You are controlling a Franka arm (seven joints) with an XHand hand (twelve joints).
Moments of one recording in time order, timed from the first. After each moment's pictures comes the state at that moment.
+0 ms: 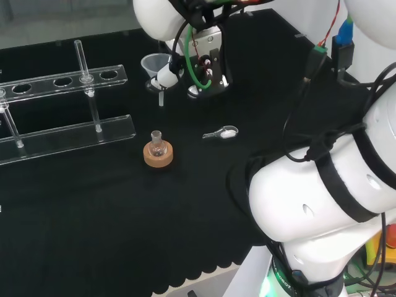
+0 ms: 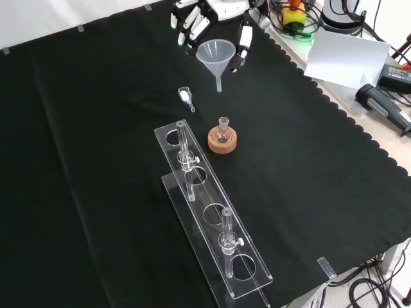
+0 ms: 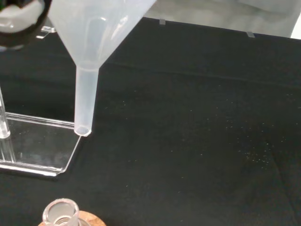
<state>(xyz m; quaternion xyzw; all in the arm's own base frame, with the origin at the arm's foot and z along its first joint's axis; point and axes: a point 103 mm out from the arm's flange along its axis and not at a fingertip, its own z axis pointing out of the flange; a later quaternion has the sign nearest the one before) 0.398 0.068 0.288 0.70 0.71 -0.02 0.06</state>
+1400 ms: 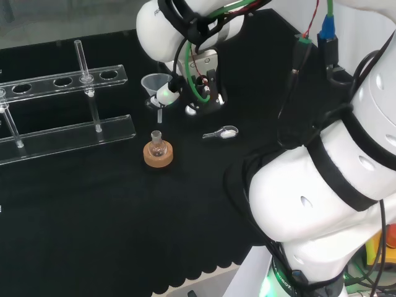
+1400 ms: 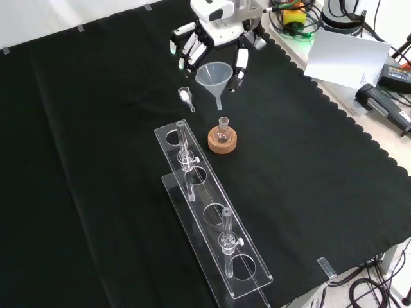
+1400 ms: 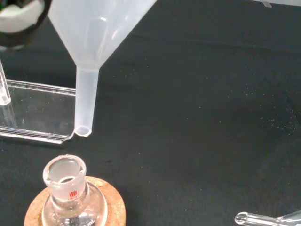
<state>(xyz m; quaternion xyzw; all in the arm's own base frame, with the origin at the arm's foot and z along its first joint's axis) 0.407 0.070 0.234 0.70 0.71 -0.02 0.03</state>
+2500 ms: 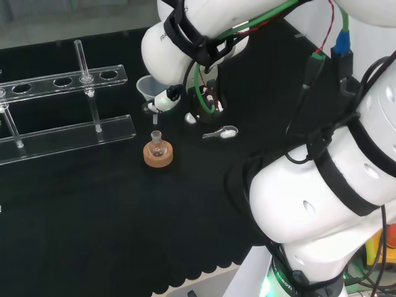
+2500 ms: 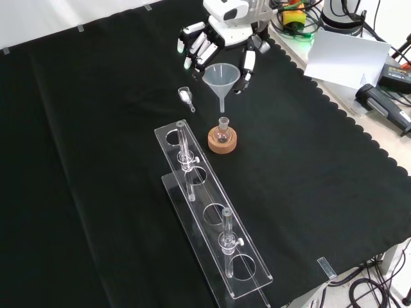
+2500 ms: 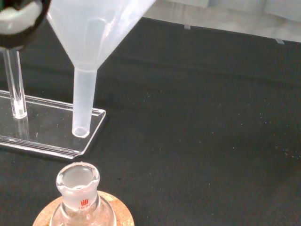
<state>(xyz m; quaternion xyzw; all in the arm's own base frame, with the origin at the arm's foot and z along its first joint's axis) 0.400 0.078 0.229 0.68 0.73 0.01 0.08</state>
